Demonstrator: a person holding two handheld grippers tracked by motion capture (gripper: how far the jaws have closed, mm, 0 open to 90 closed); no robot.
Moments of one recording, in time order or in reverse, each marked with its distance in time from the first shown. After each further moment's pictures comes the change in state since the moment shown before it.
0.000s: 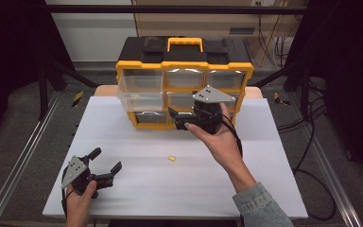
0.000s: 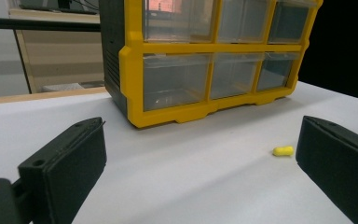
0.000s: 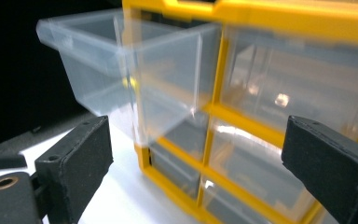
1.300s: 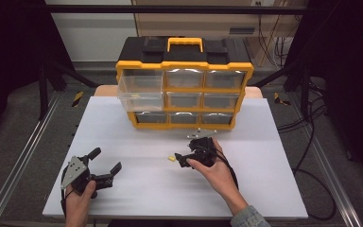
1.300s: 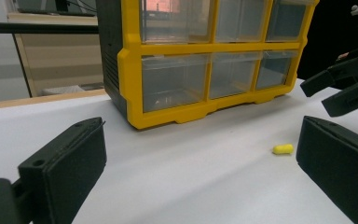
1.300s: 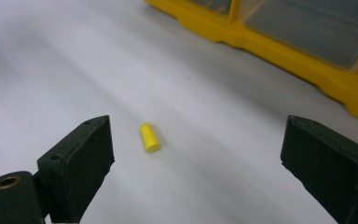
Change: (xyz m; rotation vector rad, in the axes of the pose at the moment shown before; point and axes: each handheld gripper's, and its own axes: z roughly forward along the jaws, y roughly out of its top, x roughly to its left) left arm 0.000 0.001 0.000 0.009 -0.003 0.028; right arm 0.008 -0.141 0.034 0.441 0.058 0.082
